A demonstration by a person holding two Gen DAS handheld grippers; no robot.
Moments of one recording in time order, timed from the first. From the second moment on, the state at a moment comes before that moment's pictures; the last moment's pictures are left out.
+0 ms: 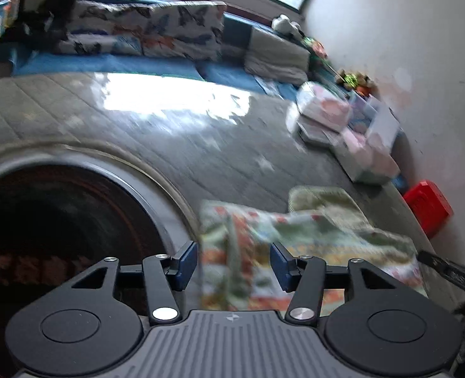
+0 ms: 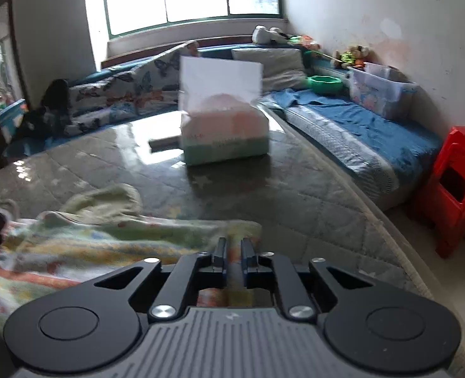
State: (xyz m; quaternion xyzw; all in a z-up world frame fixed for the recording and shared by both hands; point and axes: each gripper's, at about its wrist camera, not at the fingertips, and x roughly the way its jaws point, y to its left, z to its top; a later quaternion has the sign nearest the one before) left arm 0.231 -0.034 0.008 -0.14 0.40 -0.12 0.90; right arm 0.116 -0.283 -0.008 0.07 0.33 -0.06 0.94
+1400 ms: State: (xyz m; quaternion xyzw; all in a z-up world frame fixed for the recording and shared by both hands) left arm 0.172 -0.079 0.003 -0.03 0.36 -0.21 0.91; right arm 0.072 -0.137 -0.008 -0.06 0.36 0.12 0.92
